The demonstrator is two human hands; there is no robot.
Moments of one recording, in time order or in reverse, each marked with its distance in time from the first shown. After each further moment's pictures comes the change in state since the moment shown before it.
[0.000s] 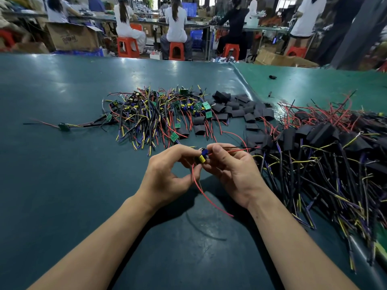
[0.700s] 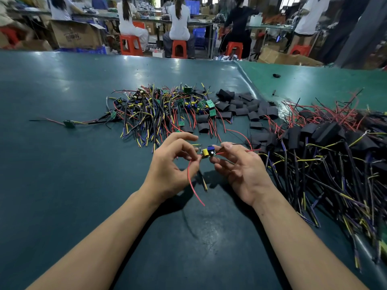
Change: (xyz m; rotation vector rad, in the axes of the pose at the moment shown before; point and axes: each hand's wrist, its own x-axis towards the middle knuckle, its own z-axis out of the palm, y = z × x) left_hand 0.000 -0.011 0.001 -0.117 0.022 -0.135; right_hand 0.004 0.000 -0.006 0.076 0.164 0.087
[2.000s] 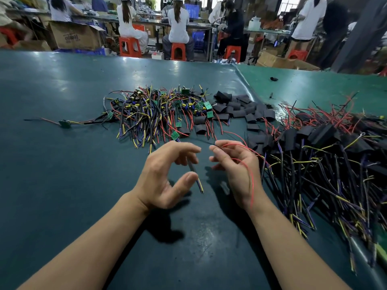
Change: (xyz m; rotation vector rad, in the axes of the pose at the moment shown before) left_hand -0.006 0.013 -0.012 0.039 -0.087 0.217; right_hand -0.001 0.013 -0.001 -0.425 0.033 -0.390
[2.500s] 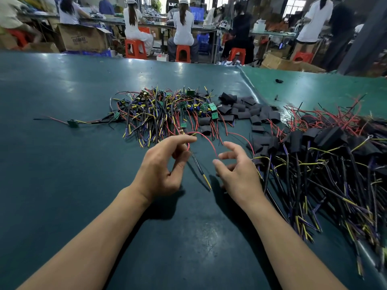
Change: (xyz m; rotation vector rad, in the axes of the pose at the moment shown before) left_hand 0.003 -0.008 -0.009 0.167 0.075 -0.057; right_hand -0.001 0.009 -0.001 -0.548 0.005 -0.006
